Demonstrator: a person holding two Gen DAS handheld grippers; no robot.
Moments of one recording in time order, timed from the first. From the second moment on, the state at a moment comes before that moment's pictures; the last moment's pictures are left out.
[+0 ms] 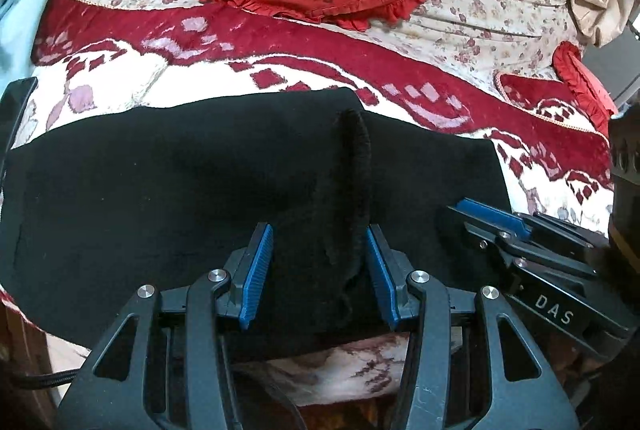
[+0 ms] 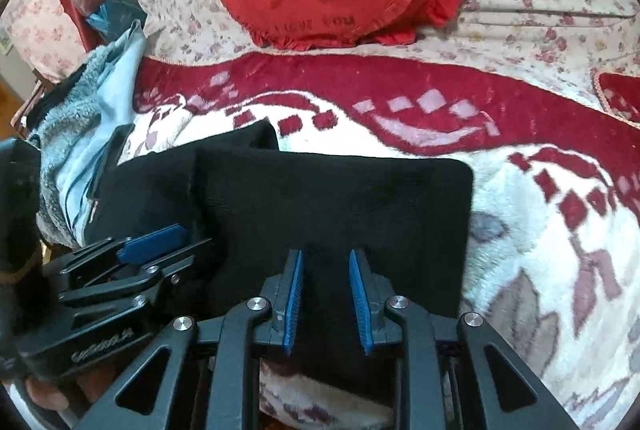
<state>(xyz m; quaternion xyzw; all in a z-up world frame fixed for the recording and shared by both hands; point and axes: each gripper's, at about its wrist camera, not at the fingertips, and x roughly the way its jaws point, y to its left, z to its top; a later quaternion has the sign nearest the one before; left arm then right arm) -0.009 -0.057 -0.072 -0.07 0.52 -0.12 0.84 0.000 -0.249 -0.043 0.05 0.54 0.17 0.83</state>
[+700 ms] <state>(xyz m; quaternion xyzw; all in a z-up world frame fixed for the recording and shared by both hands) -0.039 -0.004 -0.052 -0.10 0.51 -0.08 0.85 -0.015 -0.193 -0.034 0.02 0.53 0.22 0.82</state>
